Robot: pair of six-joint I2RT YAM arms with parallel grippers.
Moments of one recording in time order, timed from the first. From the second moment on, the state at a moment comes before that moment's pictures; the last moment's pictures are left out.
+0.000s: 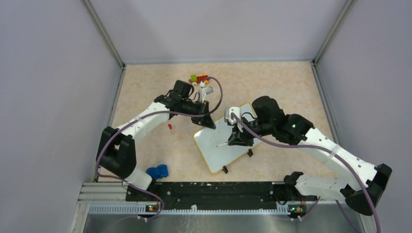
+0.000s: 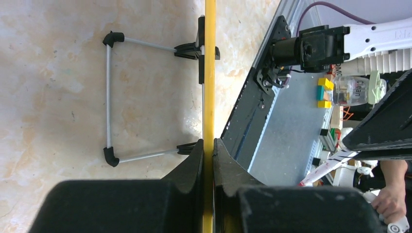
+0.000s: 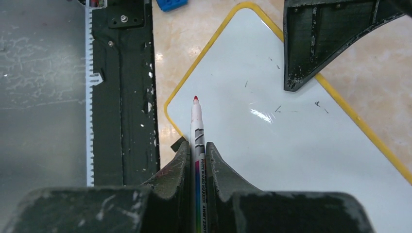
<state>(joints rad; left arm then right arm) -0.49 1.57 1.19 -0.53 0.90 -0.18 0.83 1.06 1.11 -0.72 -0.55 -0.38</state>
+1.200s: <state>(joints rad) -0.46 1.61 1.18 -0.47 0.98 -0.16 0.95 1.18 0.99 -0.34 -0.27 -0.32</state>
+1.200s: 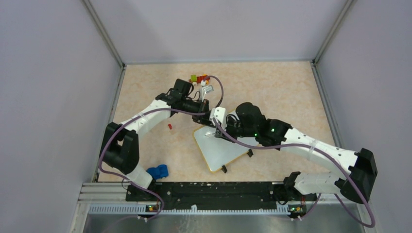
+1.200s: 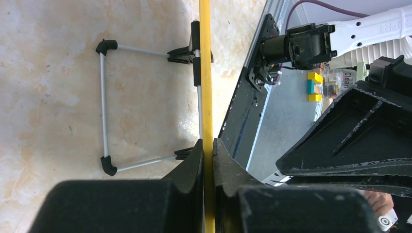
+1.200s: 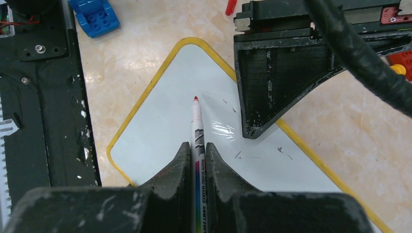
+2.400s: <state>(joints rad) -0.46 1.61 1.18 -0.47 1.00 -0.16 0.96 1.21 1.05 -0.36 -0.20 -0.31</state>
